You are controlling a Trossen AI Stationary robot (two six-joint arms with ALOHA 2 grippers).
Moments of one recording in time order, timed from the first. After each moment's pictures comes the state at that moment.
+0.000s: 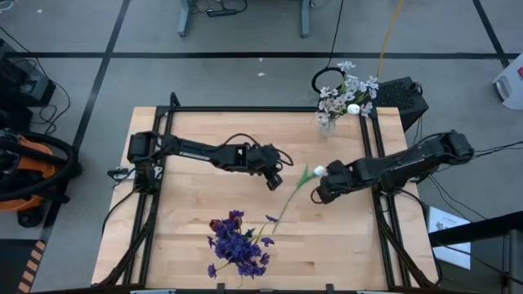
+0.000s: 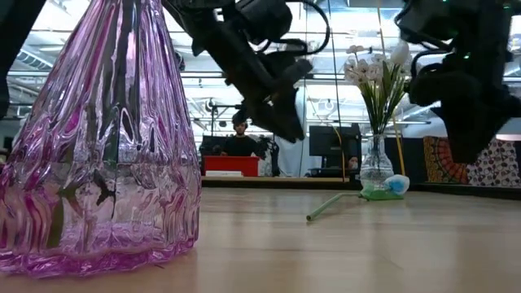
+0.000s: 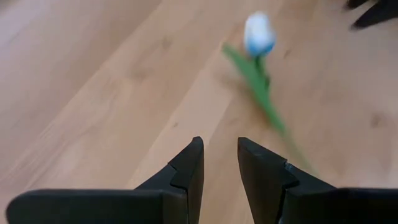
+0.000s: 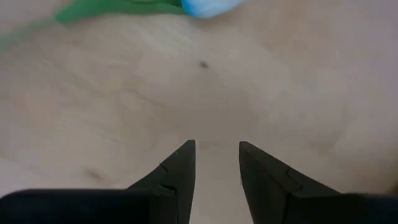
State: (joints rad) left arm 0.06 1.90 1.31 -0.19 -0.16 -0.41; right arm 0.17 1.26 0.75 -0.98 0.13 1.19
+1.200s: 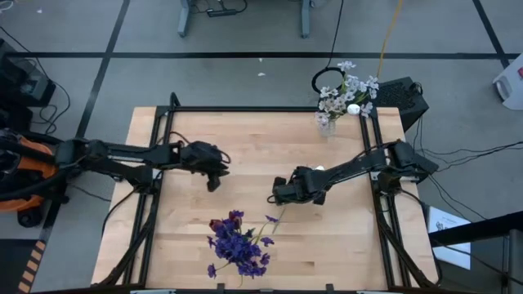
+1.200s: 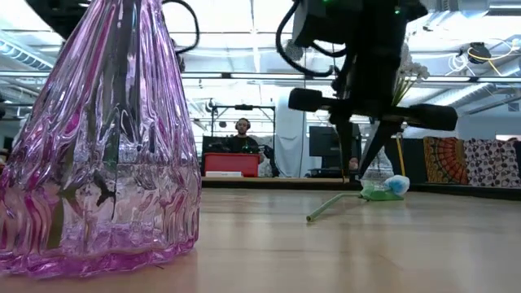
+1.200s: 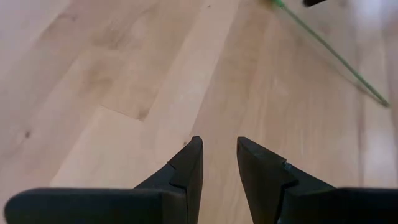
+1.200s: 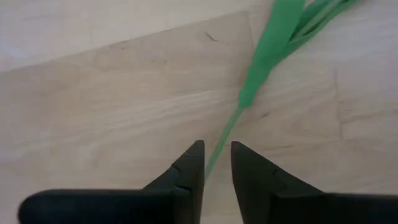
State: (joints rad) left arm 0.16 1.15 0.53 -0.14 0.06 -0.24; right arm 0.20 1.85 1.24 -0.86 0.25 1.97
